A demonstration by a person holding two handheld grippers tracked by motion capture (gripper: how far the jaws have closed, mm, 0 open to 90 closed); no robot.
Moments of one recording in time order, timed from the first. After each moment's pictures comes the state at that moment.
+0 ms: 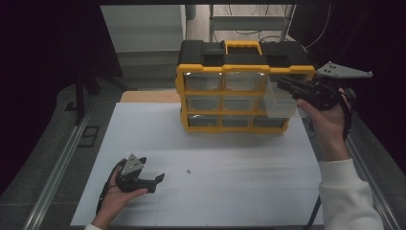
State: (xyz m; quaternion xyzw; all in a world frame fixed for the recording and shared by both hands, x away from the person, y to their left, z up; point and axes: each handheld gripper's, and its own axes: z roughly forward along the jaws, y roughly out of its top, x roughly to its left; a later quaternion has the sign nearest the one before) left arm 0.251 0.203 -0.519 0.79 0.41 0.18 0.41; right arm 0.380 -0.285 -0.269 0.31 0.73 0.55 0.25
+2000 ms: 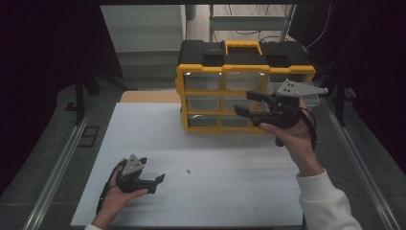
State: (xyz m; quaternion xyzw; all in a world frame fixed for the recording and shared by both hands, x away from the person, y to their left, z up) left arm 0.251 0.202 -0.520 0.79 0.41 0.18 0.41; right arm 0.347 -0.205 -0.297 0.23 0.76 0.59 0.15
